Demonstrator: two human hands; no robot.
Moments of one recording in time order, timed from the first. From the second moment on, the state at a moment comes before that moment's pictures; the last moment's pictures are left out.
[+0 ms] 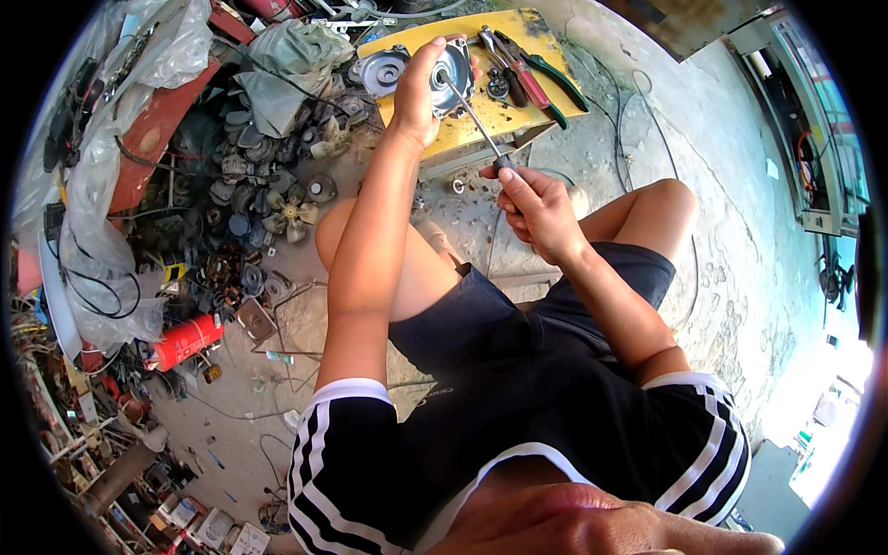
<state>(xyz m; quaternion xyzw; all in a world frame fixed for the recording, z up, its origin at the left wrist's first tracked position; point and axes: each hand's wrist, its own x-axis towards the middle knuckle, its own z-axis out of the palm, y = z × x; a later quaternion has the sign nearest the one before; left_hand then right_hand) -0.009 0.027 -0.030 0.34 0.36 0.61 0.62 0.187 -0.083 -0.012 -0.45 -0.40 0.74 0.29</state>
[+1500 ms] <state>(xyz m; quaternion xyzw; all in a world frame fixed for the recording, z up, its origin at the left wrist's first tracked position) -0.018 0.038 -0.031 0.11 0.19 0.54 0.81 0.185 0.084 0.111 -0.41 -0.91 0.01 -0.08</state>
